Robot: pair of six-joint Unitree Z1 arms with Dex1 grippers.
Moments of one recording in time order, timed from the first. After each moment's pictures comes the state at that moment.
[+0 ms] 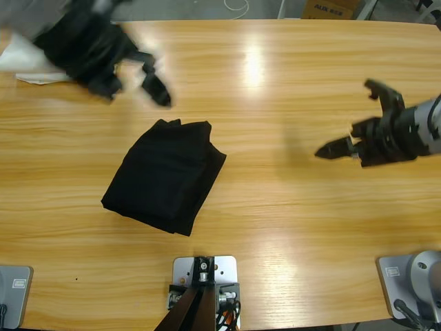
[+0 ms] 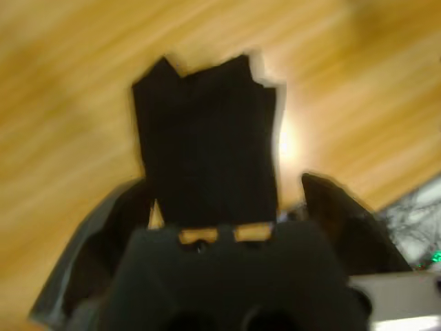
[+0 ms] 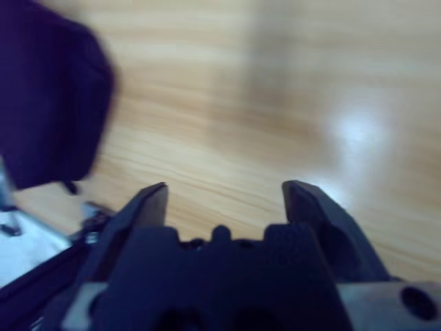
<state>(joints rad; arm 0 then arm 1) -0.93 1.79 -1.70 1.14 0.00 -0.49 0.51 1.42 -0.87 0.57 0.30 0.41</state>
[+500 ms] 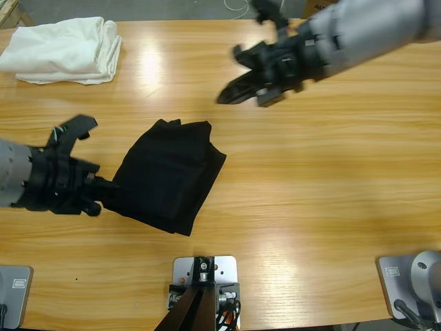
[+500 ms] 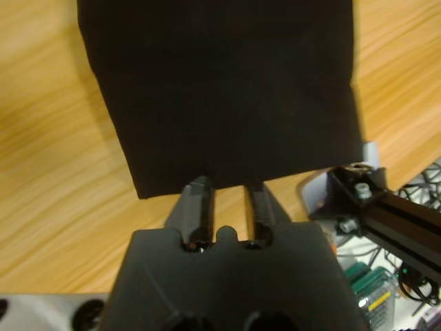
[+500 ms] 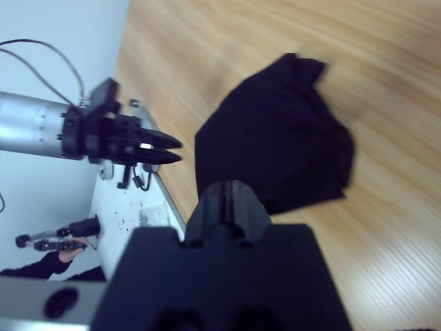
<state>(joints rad) -0.95 1.51 -0.87 0.51 -0.11 -0.56 0.64 1.77 -1.18 0.28 0.73 0.38</state>
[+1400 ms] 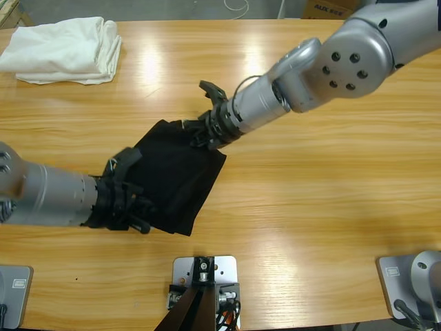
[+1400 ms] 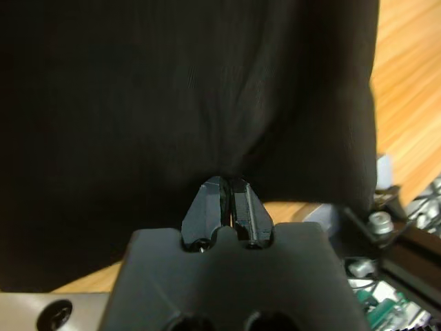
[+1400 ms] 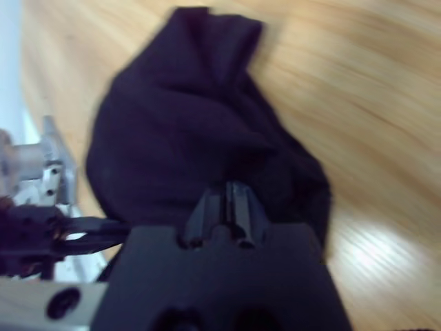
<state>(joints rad) -1.03 1.68 -0.68 0.12 -0.16 -0.66 0.76 2.05 -1.08 0.00 0.50 0.48</state>
